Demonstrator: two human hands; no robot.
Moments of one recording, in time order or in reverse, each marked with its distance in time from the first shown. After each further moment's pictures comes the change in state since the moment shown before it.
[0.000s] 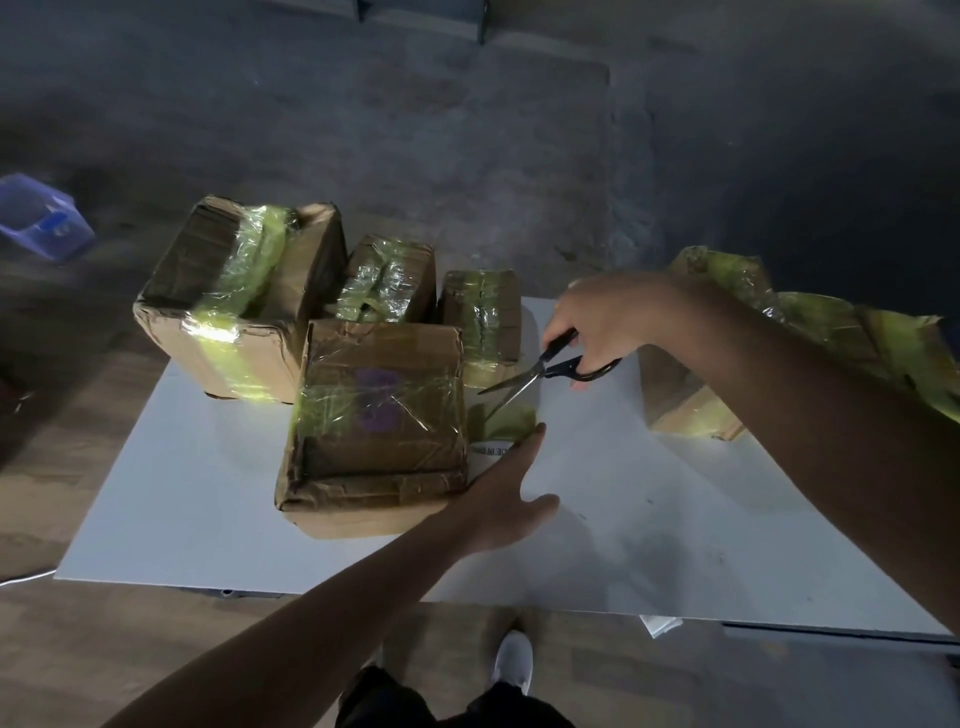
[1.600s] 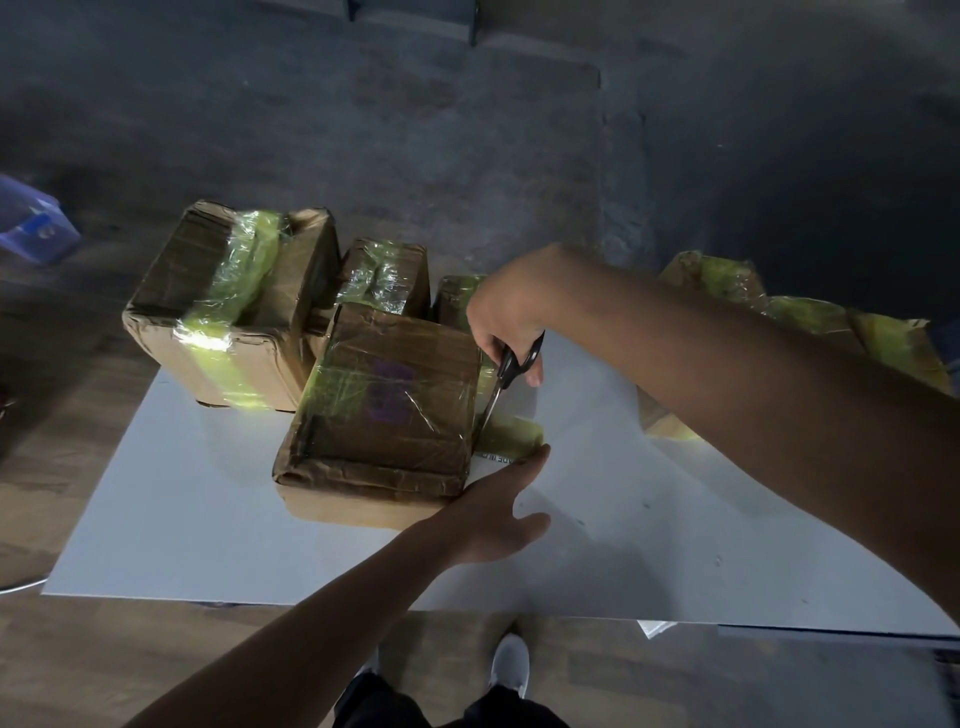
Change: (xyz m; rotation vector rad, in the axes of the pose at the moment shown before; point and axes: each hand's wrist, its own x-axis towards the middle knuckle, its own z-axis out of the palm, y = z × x) left_hand -0.004 -0.004 -0.011 0.120 -0.102 0.038; right_hand 0.047 -0.044 -0.025 0.153 0.020 0.061
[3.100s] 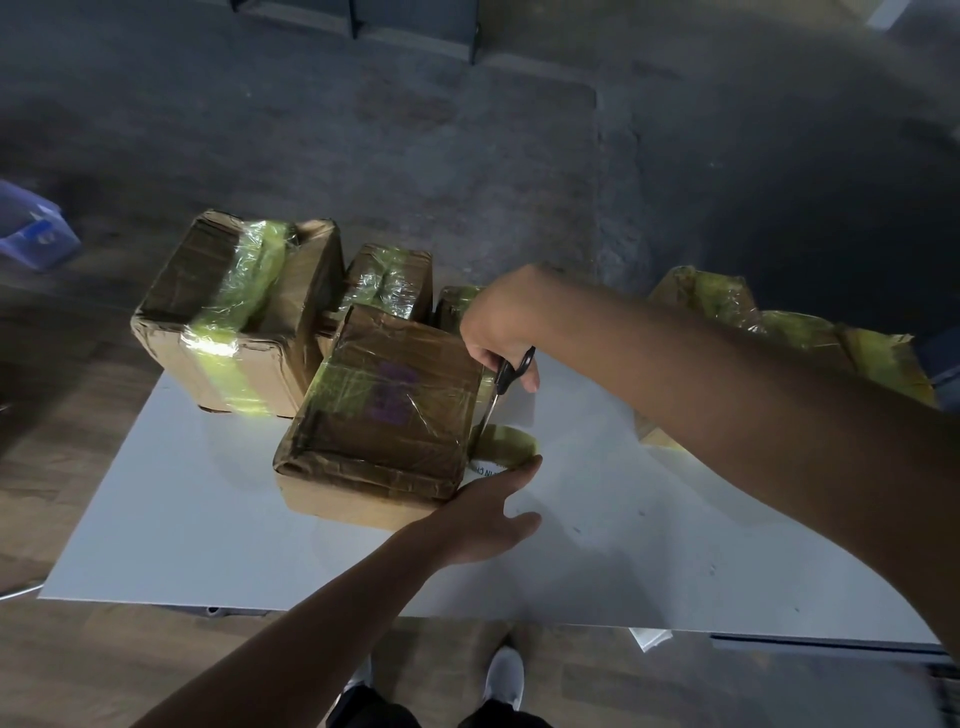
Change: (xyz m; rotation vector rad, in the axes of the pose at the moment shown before) left_hand 0.004 -0.014 -0.001 -0.042 0.029 -0.033; right_hand 0.025 -0.030 -0.001 -0.590 -0.336 -0.018
